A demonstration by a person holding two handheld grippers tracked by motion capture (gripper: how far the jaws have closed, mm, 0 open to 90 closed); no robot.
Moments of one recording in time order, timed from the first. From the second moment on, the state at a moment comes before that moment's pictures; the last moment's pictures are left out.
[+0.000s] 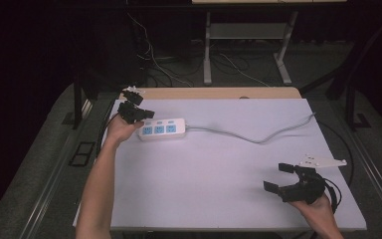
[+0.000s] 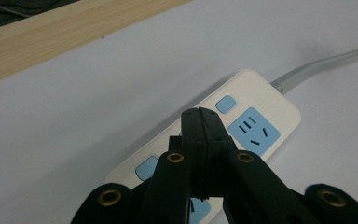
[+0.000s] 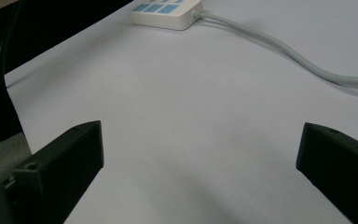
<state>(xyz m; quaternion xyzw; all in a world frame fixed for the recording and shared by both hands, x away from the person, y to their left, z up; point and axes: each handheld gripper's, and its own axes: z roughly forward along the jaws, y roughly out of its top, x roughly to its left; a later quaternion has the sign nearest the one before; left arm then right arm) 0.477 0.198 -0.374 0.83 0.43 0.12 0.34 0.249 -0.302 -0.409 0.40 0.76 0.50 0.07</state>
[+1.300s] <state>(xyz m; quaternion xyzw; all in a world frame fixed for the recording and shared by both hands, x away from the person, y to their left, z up) 0.481 0.209 -0.413 0.80 0.49 0.15 0.32 0.248 -0.304 -0.409 0.41 0.76 0.50 0.08</state>
